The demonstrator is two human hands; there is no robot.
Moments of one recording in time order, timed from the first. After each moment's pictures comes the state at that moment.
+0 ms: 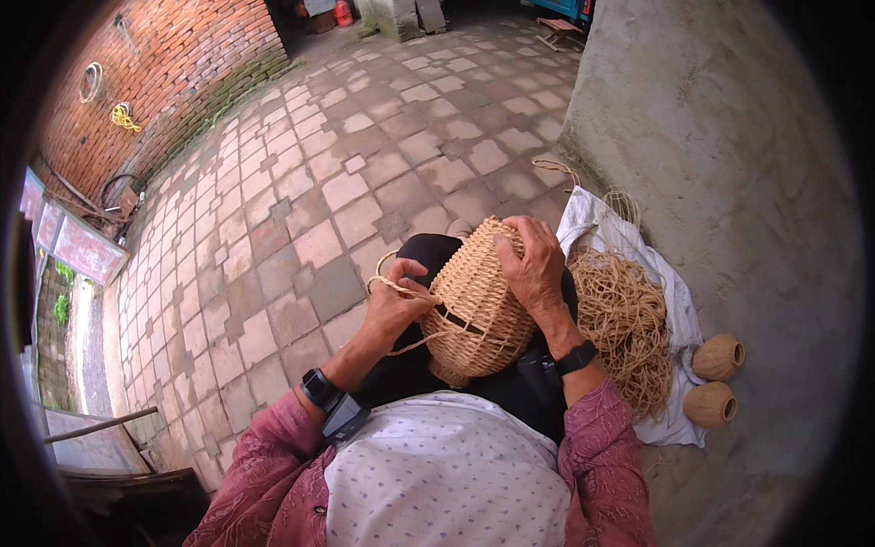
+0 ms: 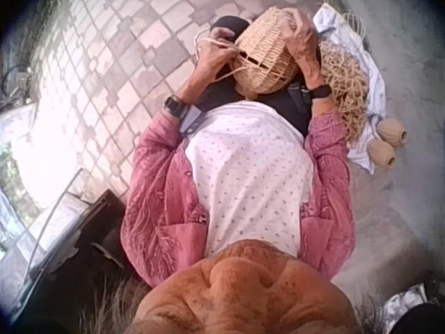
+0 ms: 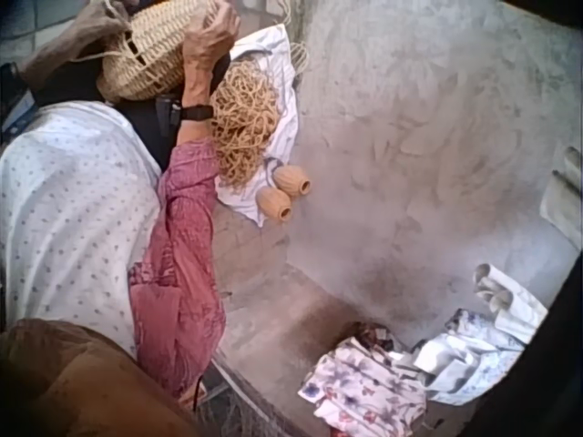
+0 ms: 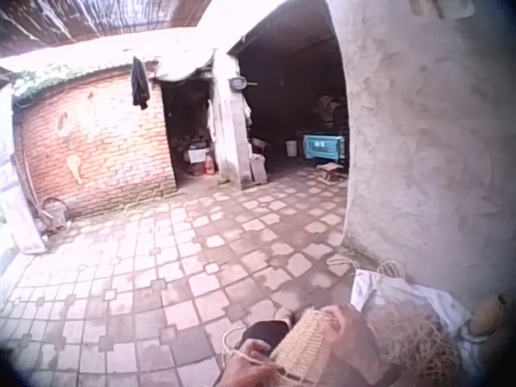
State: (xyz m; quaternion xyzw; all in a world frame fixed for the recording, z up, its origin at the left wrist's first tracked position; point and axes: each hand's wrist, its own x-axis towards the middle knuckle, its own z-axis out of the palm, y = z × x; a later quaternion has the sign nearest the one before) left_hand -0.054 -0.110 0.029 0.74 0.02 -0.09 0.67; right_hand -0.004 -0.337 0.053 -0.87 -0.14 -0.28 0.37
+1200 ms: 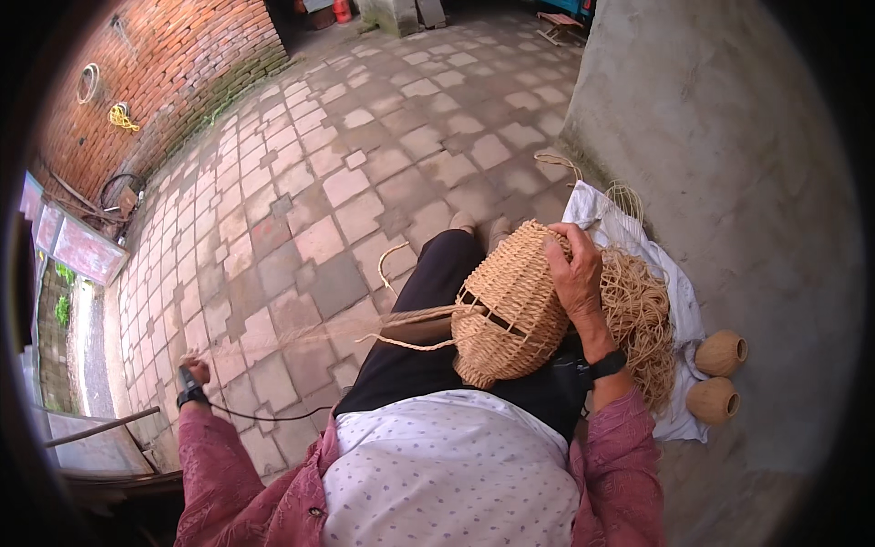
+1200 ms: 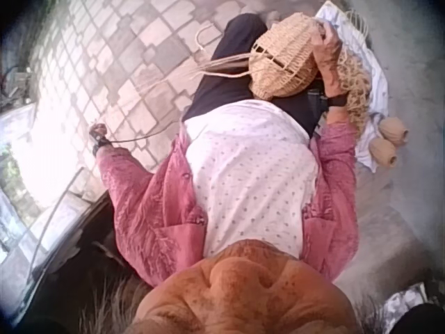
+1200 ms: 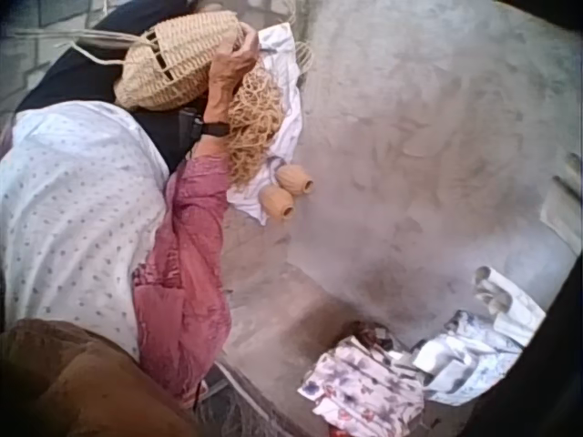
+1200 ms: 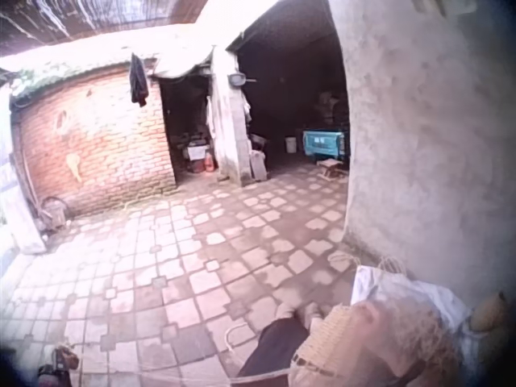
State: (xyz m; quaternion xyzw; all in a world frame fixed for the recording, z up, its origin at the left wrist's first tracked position) left_hand -0.235 0.494 -0.097 0.40 0.38 0.28 0.78; right_hand -0.015 -0.378 0.039 -0.85 -0.08 -0.23 0.47
